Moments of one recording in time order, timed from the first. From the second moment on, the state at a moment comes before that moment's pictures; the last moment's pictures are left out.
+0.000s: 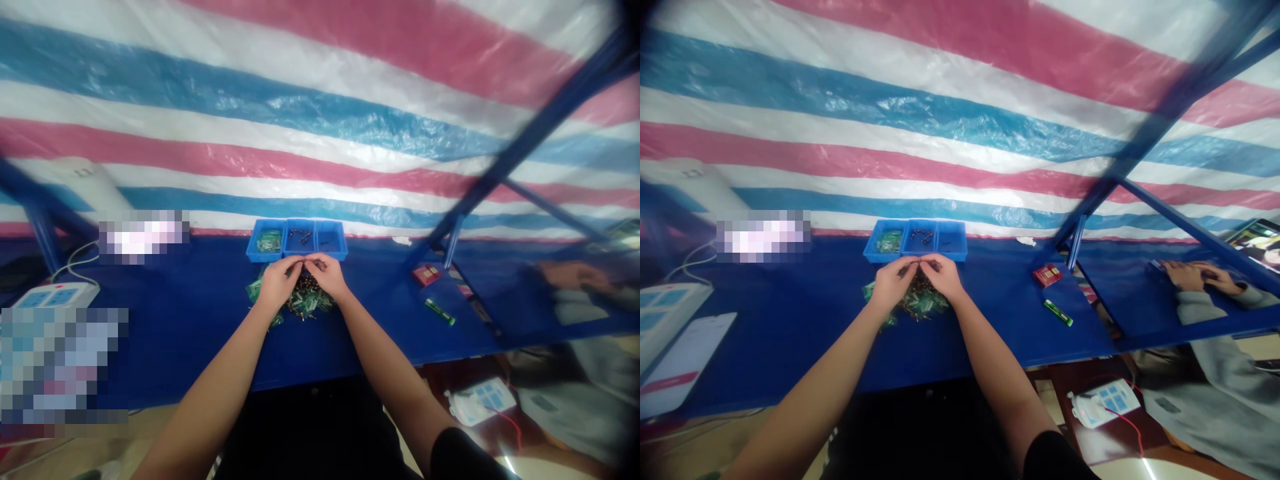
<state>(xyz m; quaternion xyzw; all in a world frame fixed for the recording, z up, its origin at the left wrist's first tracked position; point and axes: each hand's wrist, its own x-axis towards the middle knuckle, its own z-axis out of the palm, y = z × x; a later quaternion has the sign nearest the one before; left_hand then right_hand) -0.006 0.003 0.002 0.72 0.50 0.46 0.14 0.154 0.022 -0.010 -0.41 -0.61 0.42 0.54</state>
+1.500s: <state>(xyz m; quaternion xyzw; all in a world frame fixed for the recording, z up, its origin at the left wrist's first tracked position) -0.005 0.001 0.007 0.70 0.53 0.44 0.17 0.155 0.027 -0.015 -0.40 -0.61 0.41 0.55</state>
